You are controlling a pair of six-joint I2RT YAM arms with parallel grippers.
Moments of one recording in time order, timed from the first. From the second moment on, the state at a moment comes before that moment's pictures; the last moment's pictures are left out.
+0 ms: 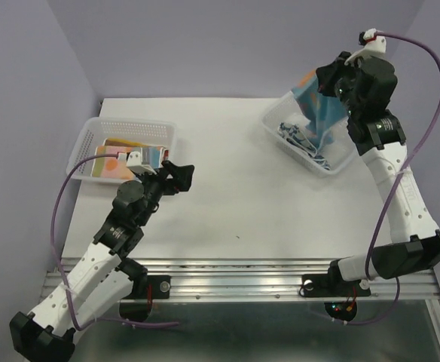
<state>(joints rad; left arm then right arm) -0.53 0.66 0.55 0.05 -0.16 -0.54 0.18 1.39 1.64 -0.27 0.11 0.29</state>
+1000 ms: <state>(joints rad) -0.53 0.55 0.55 -0.25 -0.38 -0.77 0.85 1.43 1.19 -0.17 0.11 0.37</state>
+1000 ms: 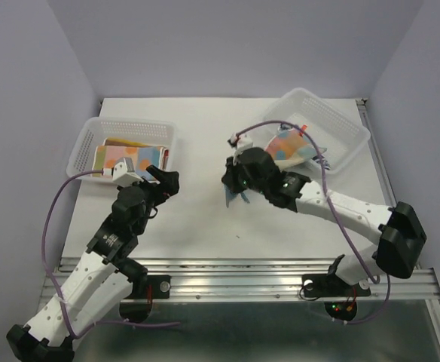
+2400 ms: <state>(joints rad) -0.53 0.59 0.52 -0.29 -0.35 -0.86 1.17 1.68 1.00 0.12 0.08 0.47</state>
